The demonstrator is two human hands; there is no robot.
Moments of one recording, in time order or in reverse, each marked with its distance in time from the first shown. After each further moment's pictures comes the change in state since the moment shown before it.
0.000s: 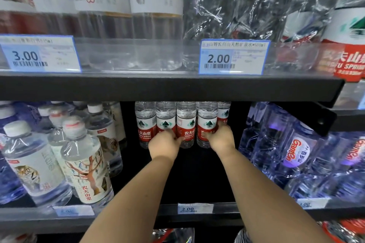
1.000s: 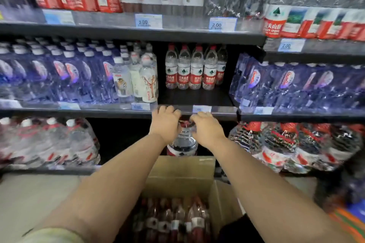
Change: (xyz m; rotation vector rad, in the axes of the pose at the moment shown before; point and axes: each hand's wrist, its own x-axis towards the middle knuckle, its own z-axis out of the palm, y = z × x) left_hand -0.286 -0.074 -0.163 0.371 -0.091 0.422; right_hand -0.357 -0.057 -0.085 -0.752 -0.347 -0.541
